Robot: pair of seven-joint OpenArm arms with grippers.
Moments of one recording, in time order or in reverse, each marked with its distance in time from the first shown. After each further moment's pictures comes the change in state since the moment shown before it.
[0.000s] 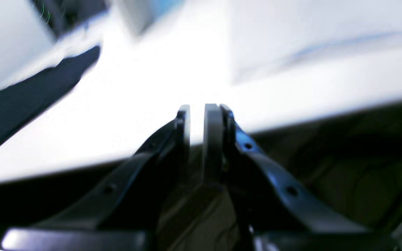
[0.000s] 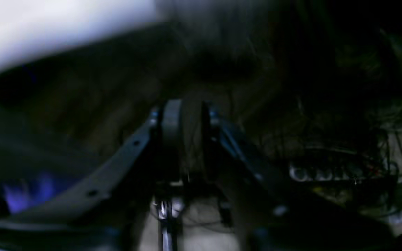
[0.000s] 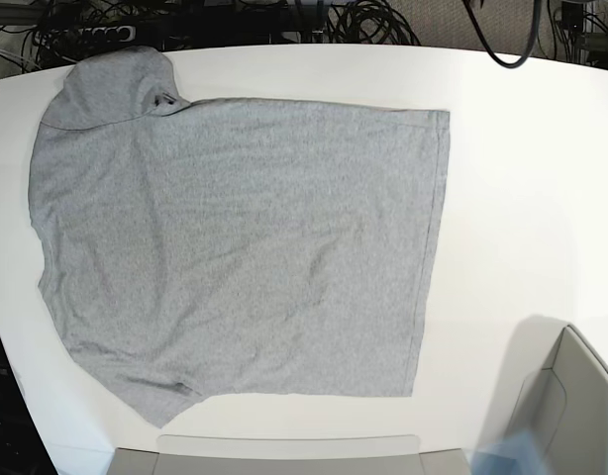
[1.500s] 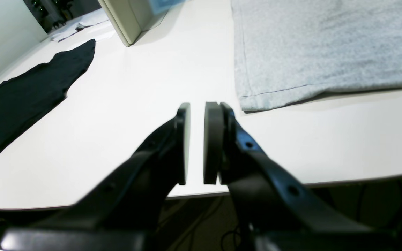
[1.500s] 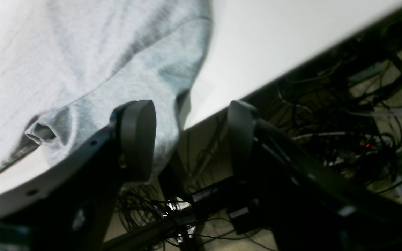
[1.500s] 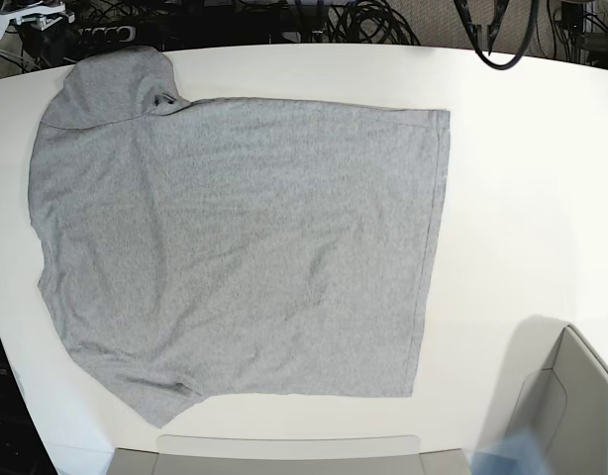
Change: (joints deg) left arm 0.2 -0.1 0.3 18.4 0.1 -0.1 22.3; right arm -0.6 34.6 -0.3 11.4 50.1 -0.4 -11.1
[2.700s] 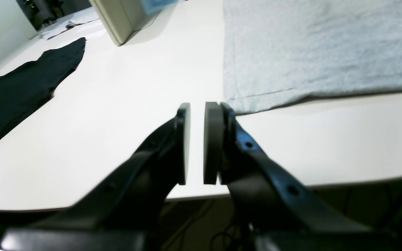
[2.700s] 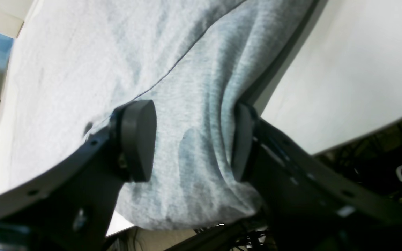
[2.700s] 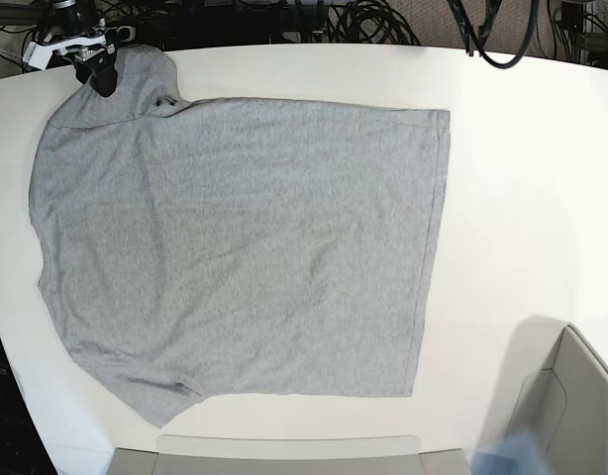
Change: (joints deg) left arm 0.0 0.0 2.6 0.7 -0.5 0.2 0.4; right arm 19.6 -9.3 -7.5 -5.6 -0.2 7.8 -14.7
